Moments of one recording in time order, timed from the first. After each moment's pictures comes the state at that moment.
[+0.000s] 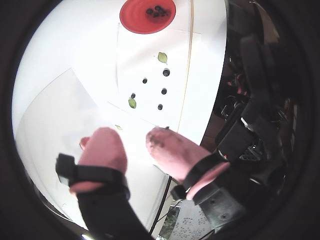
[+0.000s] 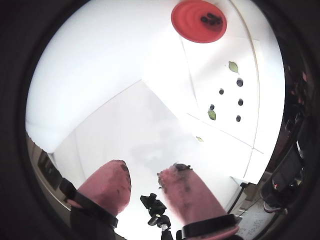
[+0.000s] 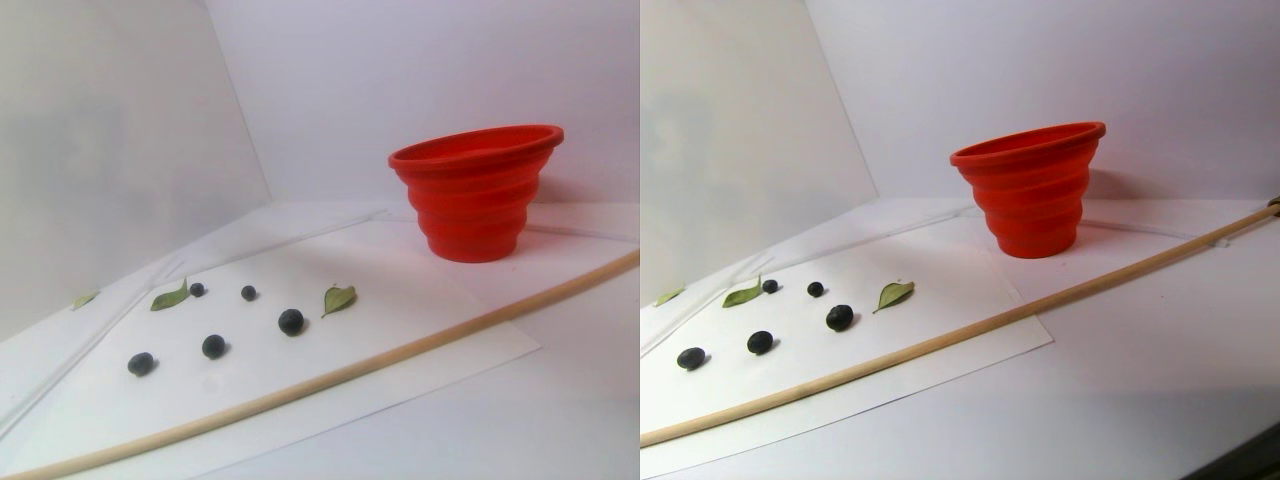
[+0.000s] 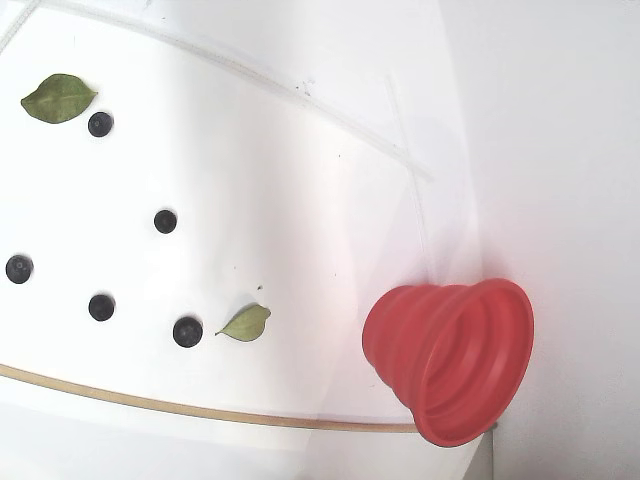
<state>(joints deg) 10.1 191.2 104.1 101.4 -10.4</state>
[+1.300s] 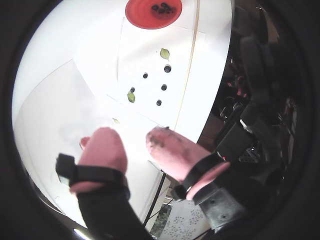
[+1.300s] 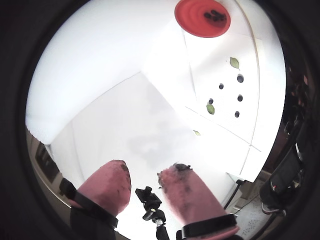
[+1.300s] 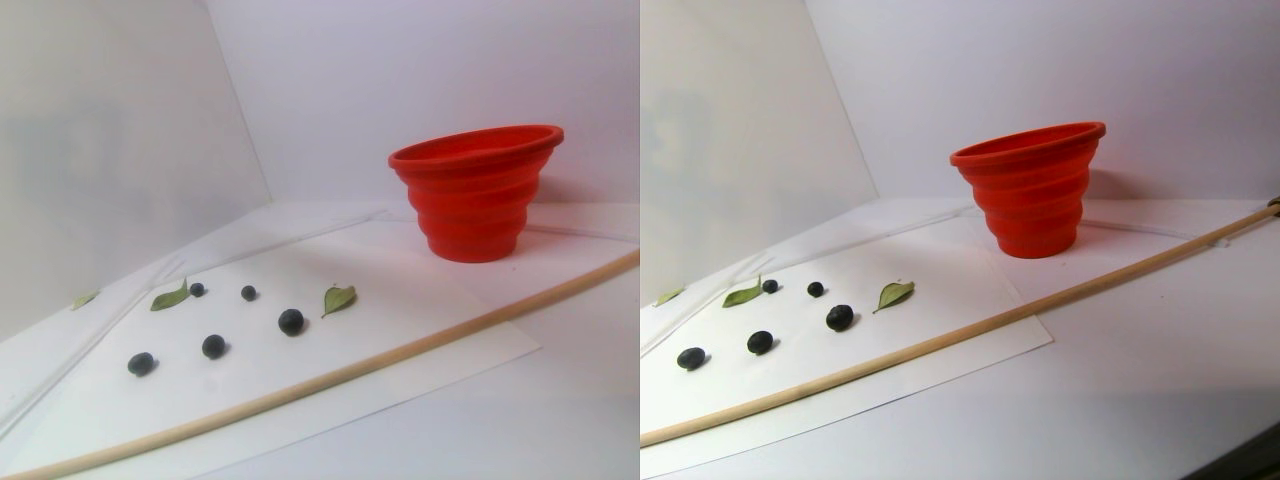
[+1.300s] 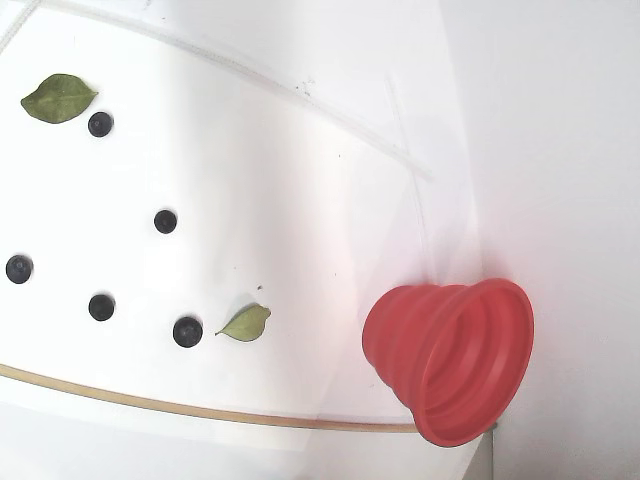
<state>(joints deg) 5.9 191.2 104.1 101.4 -11.6</state>
